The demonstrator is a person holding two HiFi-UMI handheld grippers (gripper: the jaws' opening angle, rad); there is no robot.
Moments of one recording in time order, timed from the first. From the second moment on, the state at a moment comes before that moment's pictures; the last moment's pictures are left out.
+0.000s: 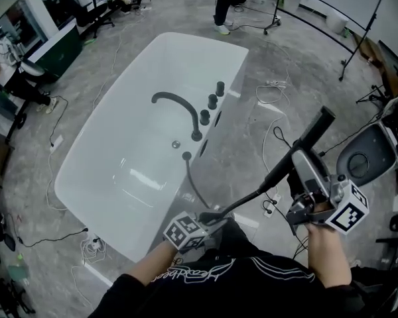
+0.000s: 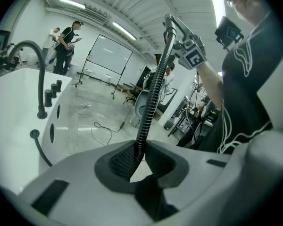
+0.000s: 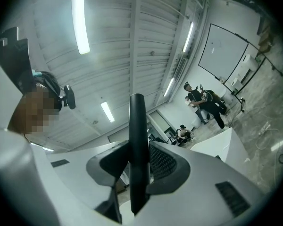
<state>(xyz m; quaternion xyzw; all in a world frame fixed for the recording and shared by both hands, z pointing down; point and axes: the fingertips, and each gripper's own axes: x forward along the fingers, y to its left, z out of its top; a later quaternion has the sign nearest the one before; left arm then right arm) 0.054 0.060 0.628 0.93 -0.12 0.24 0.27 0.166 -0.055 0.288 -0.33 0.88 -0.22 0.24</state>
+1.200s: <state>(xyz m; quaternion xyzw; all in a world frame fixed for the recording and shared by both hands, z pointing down) -0.116 -0.124 0.420 0.87 -0.44 0.19 0.14 0.105 -0.095 0.312 -0.19 0.95 -0.19 0.15</state>
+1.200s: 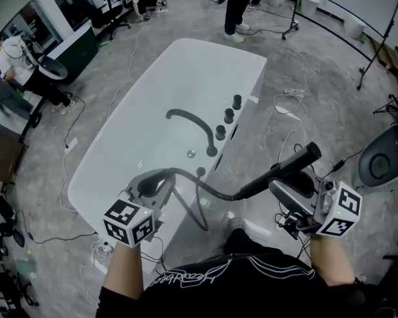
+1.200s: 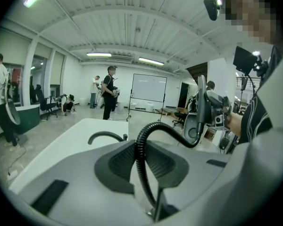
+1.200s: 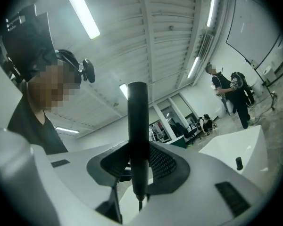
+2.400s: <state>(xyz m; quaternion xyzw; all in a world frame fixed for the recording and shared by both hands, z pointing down) -0.172 -0.274 0.196 0.84 -0.53 0.14 -0.07 0.096 -0.215 0.186 -0.18 0.94 -0.13 0.25</state>
